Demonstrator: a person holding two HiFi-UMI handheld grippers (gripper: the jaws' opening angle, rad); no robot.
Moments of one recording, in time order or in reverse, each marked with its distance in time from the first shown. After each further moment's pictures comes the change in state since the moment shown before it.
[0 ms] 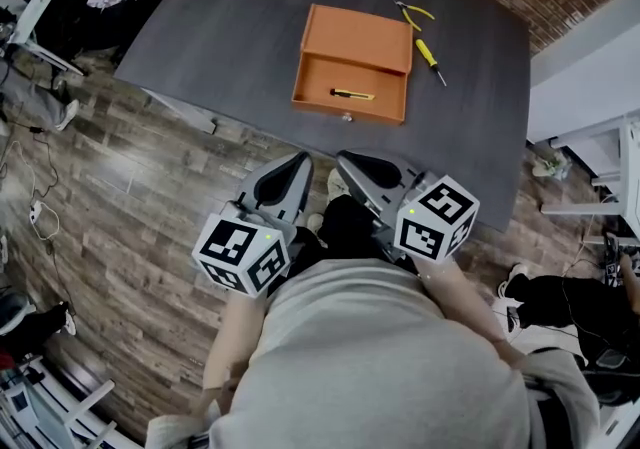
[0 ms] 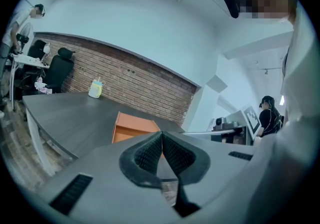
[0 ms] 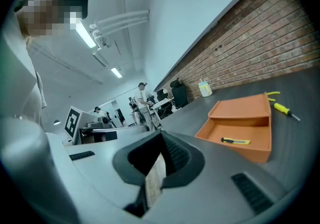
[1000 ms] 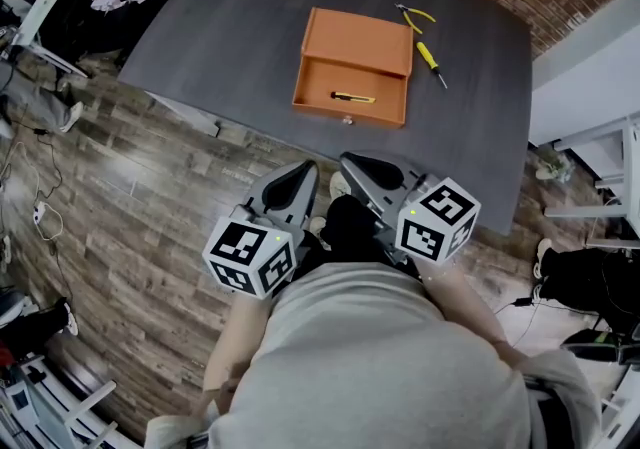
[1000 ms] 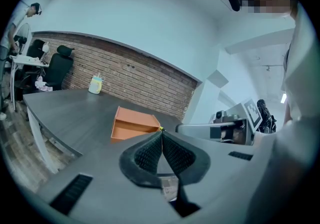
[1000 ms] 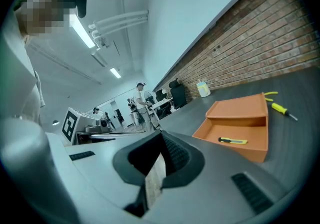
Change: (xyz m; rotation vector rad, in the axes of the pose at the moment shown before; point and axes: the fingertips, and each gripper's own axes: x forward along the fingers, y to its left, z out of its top) left arm 0.004 -0.005 -0.017 0.007 0.055 0.016; right arm -0.004 -0.006 -0.002 0.004 -0.004 -0.013
